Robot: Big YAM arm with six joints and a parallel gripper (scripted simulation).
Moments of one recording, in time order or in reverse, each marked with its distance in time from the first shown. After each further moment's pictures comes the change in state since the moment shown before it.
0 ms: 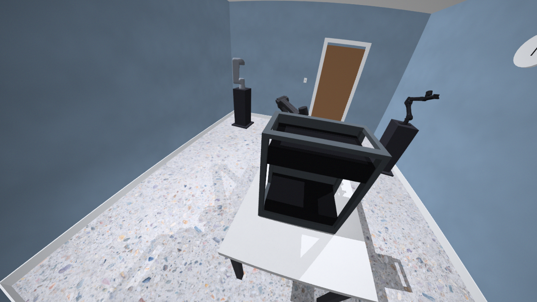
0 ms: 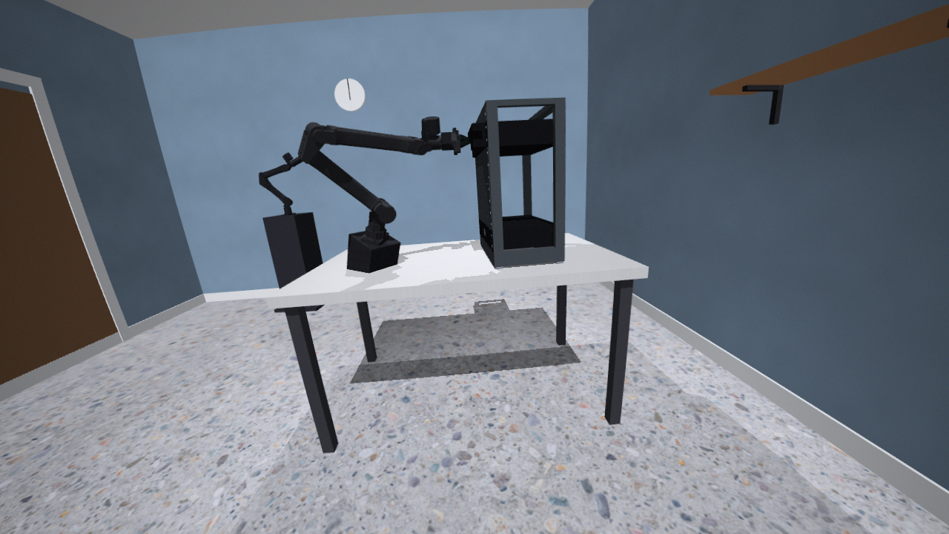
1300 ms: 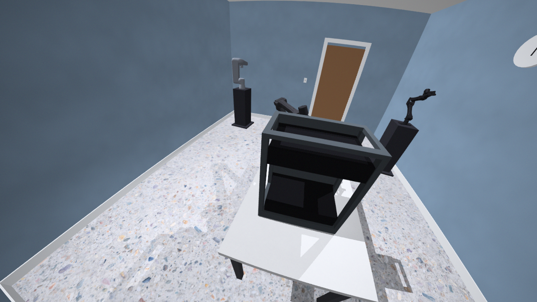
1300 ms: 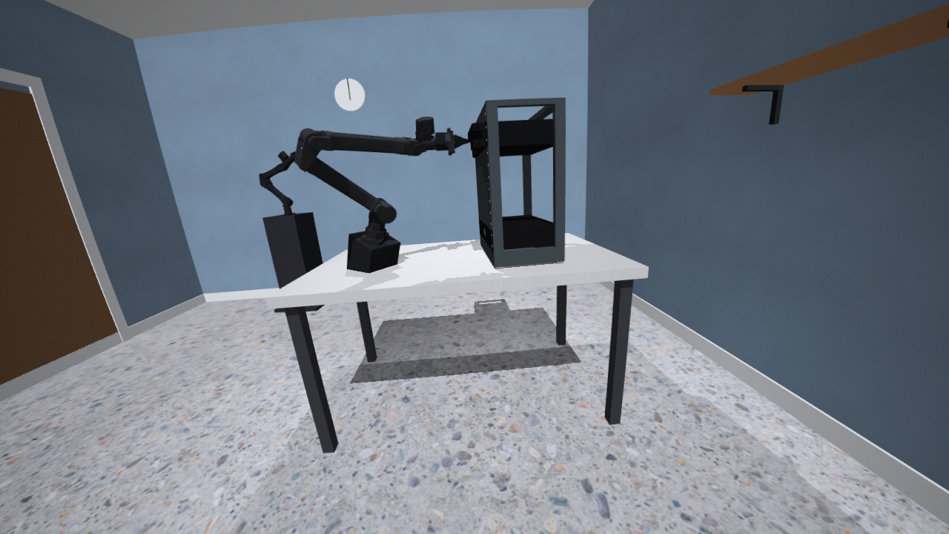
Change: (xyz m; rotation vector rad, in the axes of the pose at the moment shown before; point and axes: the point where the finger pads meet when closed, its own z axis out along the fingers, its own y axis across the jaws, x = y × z) arm 0.000 0.000 -0.024 0.002 0.000 -0.002
